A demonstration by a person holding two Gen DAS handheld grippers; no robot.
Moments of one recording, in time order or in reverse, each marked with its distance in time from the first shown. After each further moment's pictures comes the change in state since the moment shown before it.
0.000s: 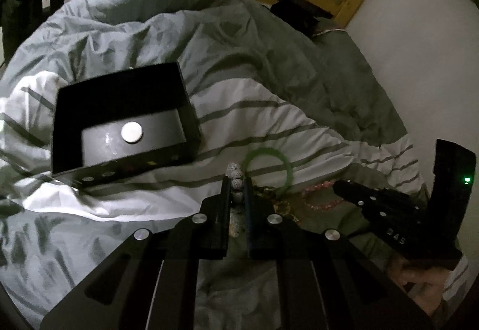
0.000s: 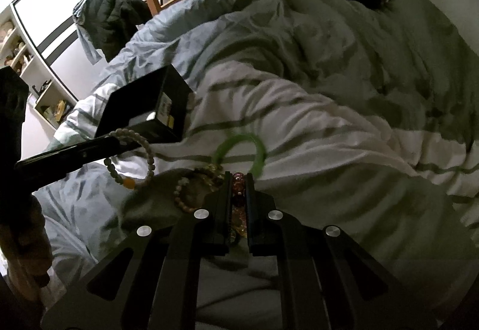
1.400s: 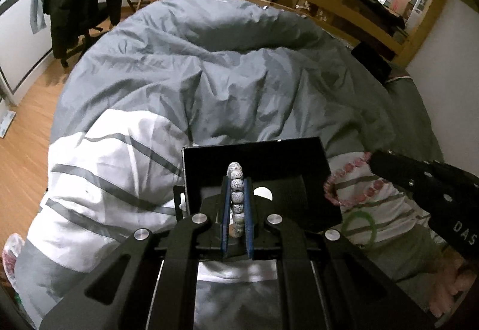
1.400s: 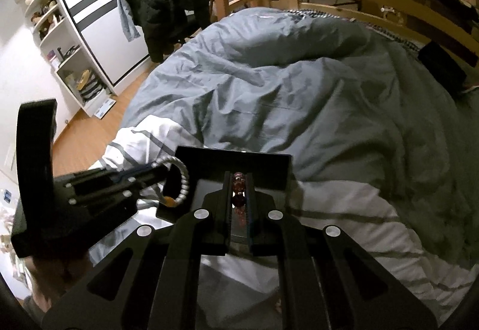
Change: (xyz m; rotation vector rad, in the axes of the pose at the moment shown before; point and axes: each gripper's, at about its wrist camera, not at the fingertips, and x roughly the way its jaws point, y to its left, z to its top) left arm -0.015 0.131 0.073 -0.128 -0.051 0.199; right arm 0.069 0.171 0.137 -0.218 0.064 0.086
